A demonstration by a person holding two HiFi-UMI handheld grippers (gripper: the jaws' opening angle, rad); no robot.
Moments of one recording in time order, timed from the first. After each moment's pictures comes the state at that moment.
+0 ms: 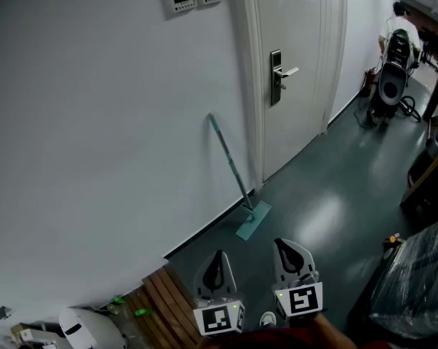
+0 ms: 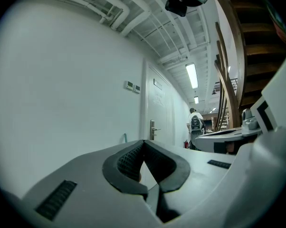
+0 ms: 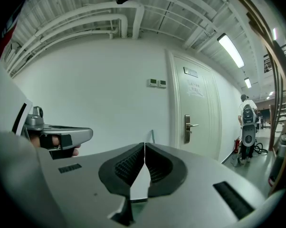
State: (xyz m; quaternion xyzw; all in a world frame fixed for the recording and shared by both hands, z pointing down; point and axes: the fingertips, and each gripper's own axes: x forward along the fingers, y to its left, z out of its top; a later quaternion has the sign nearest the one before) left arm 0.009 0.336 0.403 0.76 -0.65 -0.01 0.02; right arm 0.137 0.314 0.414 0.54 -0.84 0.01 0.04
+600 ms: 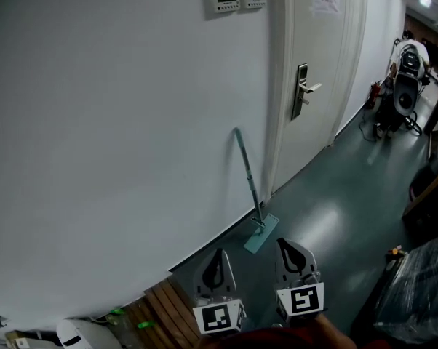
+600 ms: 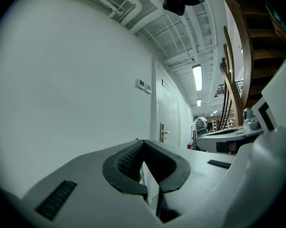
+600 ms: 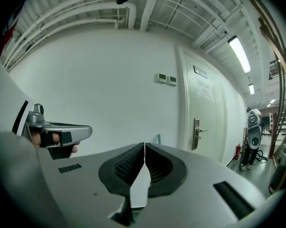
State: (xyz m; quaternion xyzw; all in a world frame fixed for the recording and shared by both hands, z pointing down) left arm -0.106 0.241 0.391 0.76 -0.65 -0.03 0.02; right arm 0.028 0.223 0.399 0.55 -0.83 -0.01 0.05
